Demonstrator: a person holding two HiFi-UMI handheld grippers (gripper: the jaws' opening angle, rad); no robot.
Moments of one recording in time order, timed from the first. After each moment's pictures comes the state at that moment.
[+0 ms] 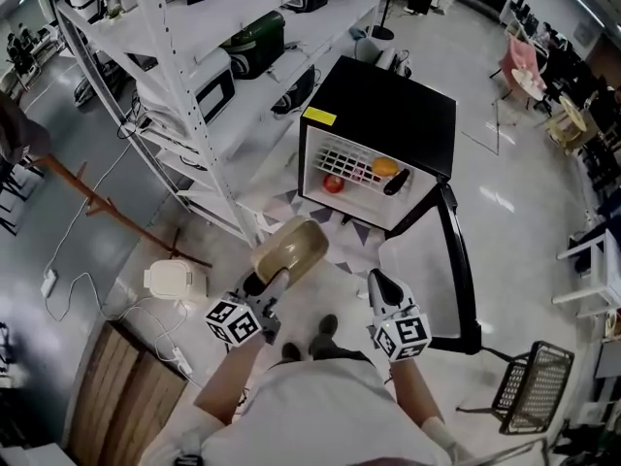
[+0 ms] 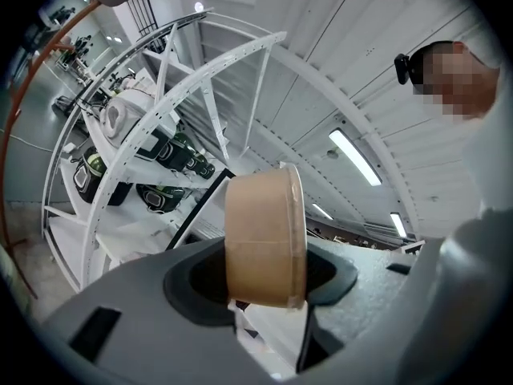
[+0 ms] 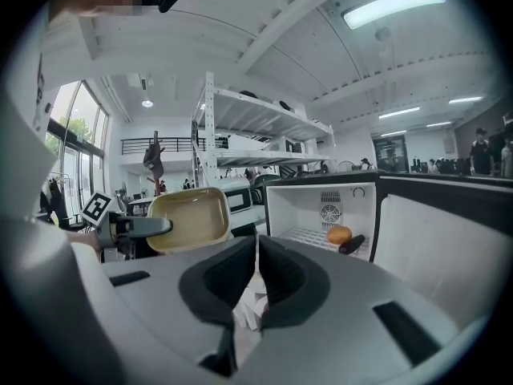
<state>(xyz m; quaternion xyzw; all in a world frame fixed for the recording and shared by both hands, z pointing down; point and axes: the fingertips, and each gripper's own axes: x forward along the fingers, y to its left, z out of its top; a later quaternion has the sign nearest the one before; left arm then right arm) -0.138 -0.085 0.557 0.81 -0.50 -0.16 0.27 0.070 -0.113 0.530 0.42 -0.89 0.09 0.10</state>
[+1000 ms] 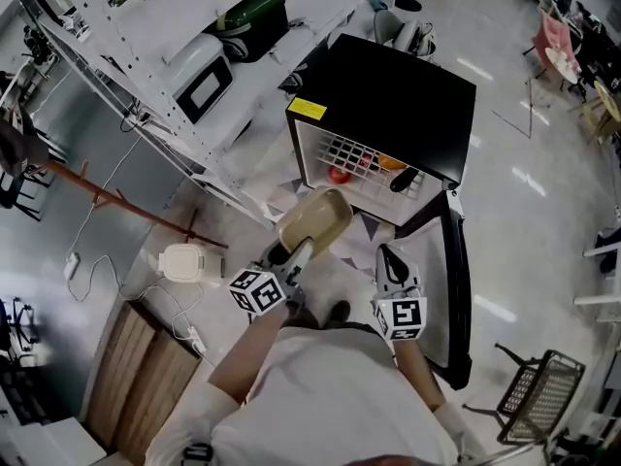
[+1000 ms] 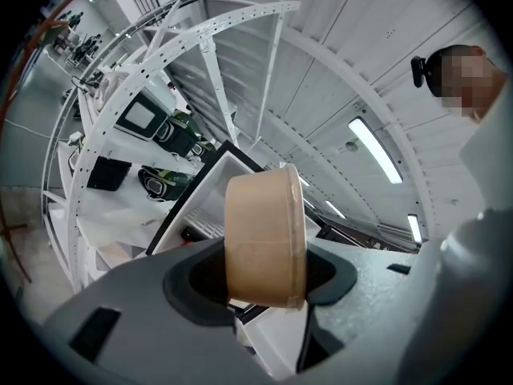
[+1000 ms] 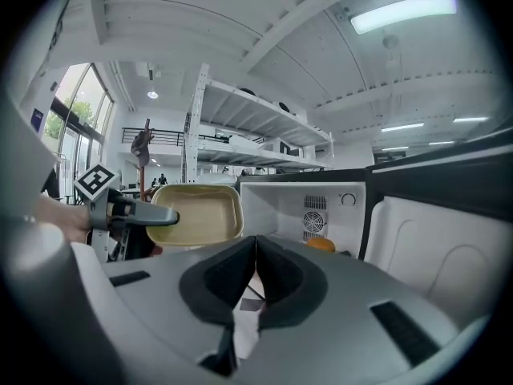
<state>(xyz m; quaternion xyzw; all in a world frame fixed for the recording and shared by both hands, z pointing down) -0.072 -0.202 0.586 0.78 -0.52 -0.14 0.32 0.105 -0.219 0.564 0.44 -0.89 0.04 0.11</state>
